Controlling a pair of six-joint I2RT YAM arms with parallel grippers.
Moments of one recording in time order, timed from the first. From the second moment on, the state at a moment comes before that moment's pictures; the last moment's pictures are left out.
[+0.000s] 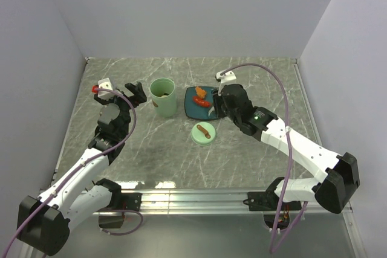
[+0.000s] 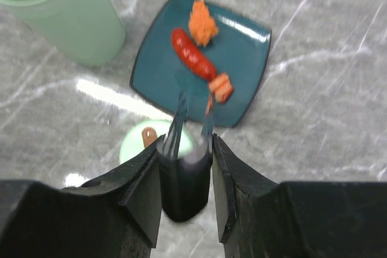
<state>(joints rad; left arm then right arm) -0.40 0.90 0.58 0.40 -0.49 -0.35 0.73 1.25 1.06 -0.36 0.33 0.19</state>
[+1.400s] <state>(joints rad) -0.40 0.93 0.58 0.41 -0.49 -0.35 0.55 1.51 1.11 0.09 -0.06 -0.09</state>
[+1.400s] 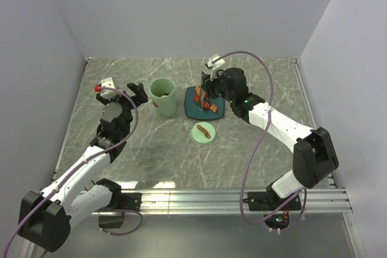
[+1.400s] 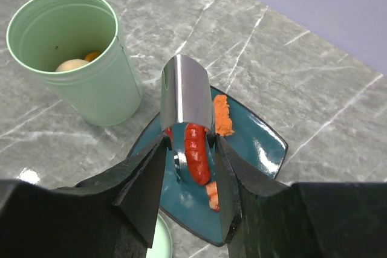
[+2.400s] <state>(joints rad) -0.39 0.95 0.58 0.41 -0.49 -0.35 0.59 1.41 1.11 0.11 -0.04 -0.05</state>
